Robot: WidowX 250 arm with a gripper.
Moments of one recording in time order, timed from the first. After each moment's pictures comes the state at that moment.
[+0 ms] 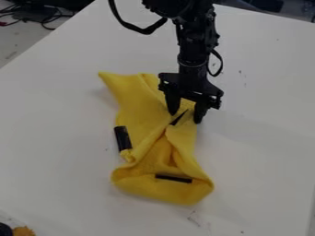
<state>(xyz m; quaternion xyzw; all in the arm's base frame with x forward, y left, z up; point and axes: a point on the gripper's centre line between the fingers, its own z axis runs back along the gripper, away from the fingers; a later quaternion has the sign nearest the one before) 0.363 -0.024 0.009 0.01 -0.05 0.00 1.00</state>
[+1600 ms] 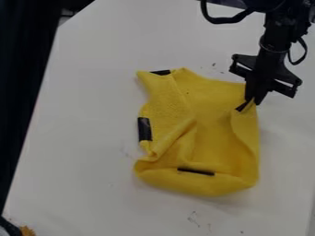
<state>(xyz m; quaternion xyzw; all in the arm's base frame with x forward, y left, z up) 0.424 -0.120 0.027 0.03 -0.08 -0.07 0.99</state>
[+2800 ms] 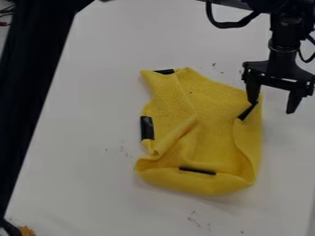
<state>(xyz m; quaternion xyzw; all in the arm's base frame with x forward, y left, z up) 0.426 -0.147 0.030 -0.05 -0.08 -0.03 1.00</state>
